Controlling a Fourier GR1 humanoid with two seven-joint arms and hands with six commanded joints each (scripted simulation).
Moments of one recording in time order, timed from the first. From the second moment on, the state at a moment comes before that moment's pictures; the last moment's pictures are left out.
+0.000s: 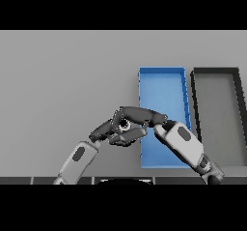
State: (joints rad) left arm -0.22 0.04 -0.49 -1.60 -0.15 -0.35 0.00; right arm -0.61 -0.26 0.47 -1.80 -0.52 0.48 0.26
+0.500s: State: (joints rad) left arm -0.18 0.03 -0.48 -1.61 -0.11 -0.35 0.09; right arm -0.71 -0.28 0.39 -1.80 -0.93 0.33 0.46
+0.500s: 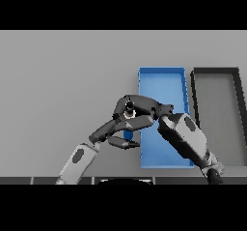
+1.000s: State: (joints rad) left arm -0.18 0.05 -0.48 -1.65 -0.12 -0.35 0.14; right arm -1.09 -0.44 0.19 -1.57 -1.00 0.17 0.38
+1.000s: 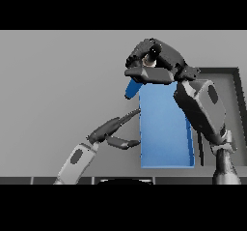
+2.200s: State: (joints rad) left arm -0.18 0.05 -0.48 -1.65 -0.13 -0.35 0.14; right arm -0.62 -0.64 0.40 -1.21 -0.80 -0.03 0.61
